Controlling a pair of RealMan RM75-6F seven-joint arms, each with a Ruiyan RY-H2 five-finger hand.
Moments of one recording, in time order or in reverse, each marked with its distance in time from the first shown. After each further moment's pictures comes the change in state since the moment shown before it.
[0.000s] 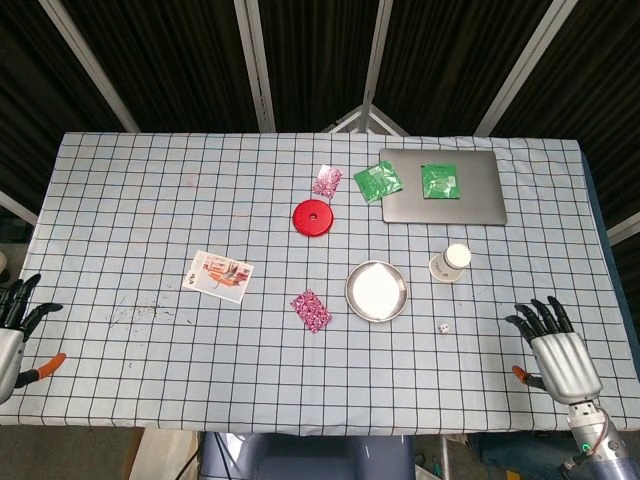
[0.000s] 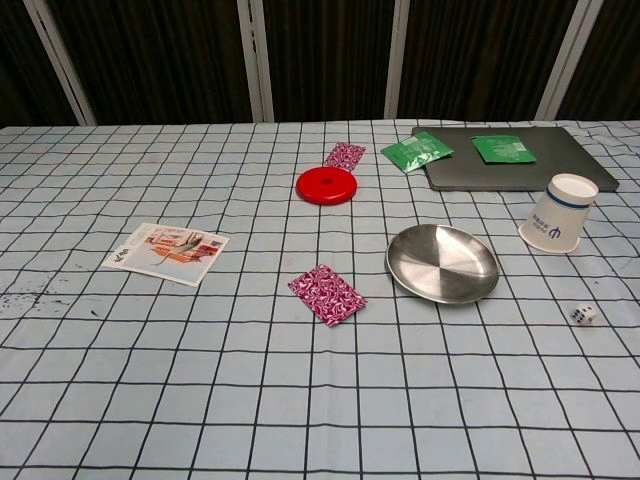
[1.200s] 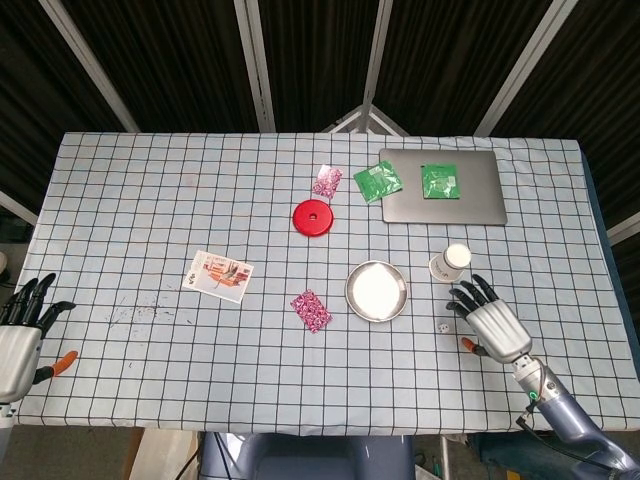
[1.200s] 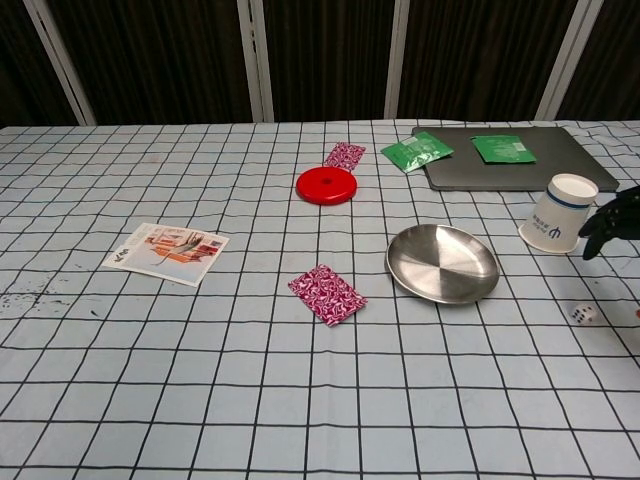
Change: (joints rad) left arm -0.014 -0.050 -0.008 -0.013 -0.017 -0.017 0.095; right arm 0.246 -0.196 -0.040 0.317 -0.096 -0.157 0.167
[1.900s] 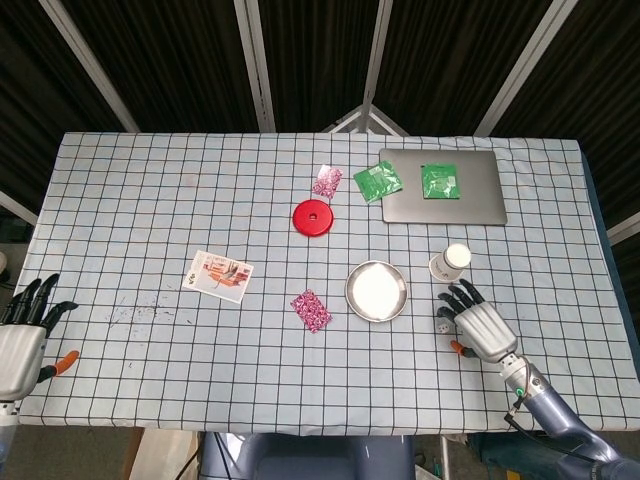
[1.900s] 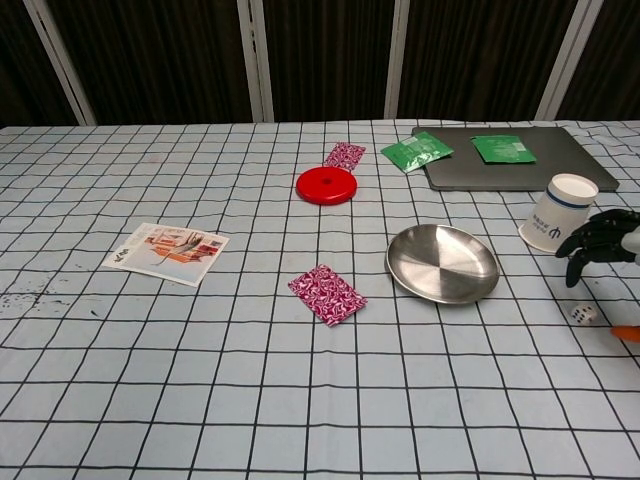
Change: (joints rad) left arm -0.007 -0.011 -0.002 0.002 -0.021 -0.019 0.042; right arm 0.034 -0.075 -0.034 0.082 0.023 -0.035 0.050
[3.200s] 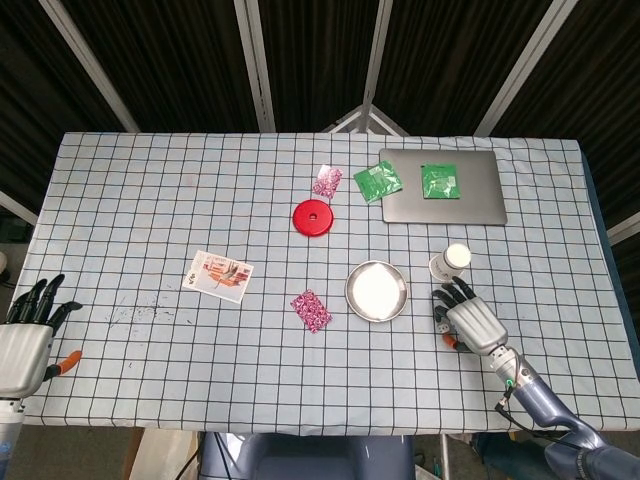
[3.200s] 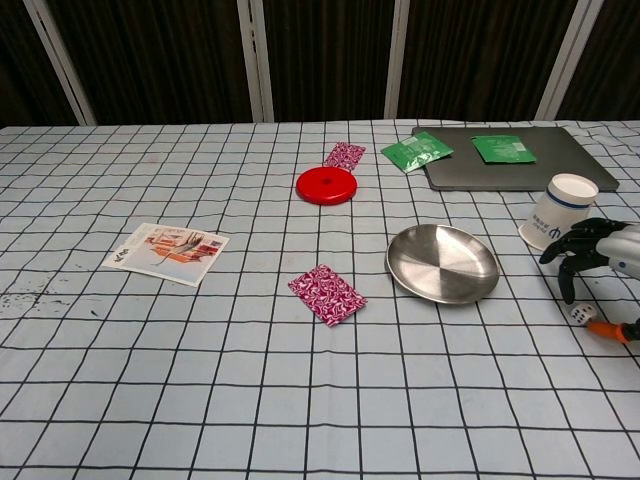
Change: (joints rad) left arm -0.011 -0.015 0.001 0.001 -0.016 -0.020 0.043; right arm 0.048 -0.055 -0.017 0.075 0.038 -0.045 0.043
